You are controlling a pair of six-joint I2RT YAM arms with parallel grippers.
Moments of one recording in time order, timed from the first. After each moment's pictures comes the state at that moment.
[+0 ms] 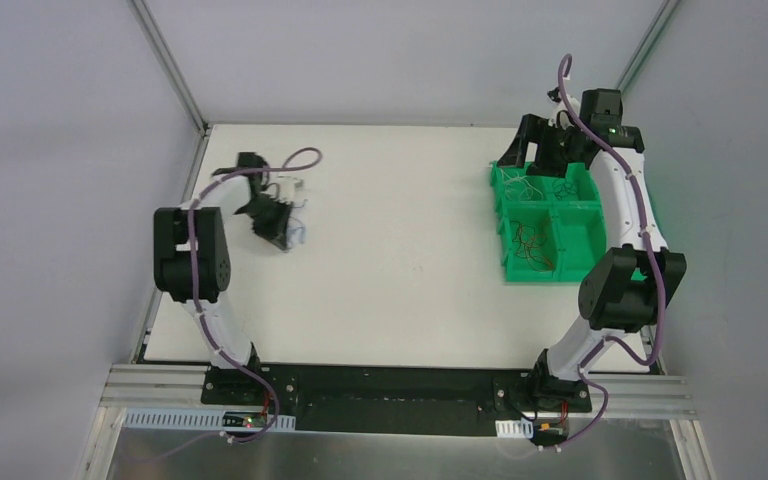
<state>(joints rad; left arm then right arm) 0.15 1.86 1.28 -0.81 0.29 0.42 -0.07 1.72 1.73 -0.89 -0.54 0.08</state>
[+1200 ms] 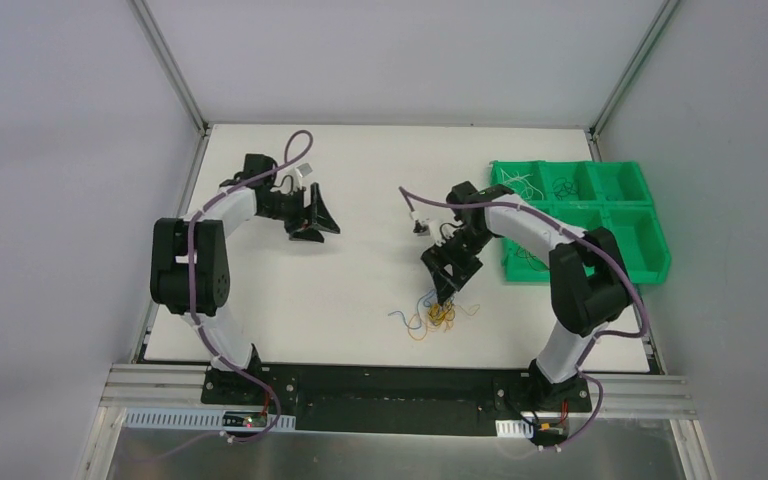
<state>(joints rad) -0.08 1.77 1.15 -0.53 0.87 -0.20 0.47 1.73 1.24 -1.12 -0.57 -0.39</state>
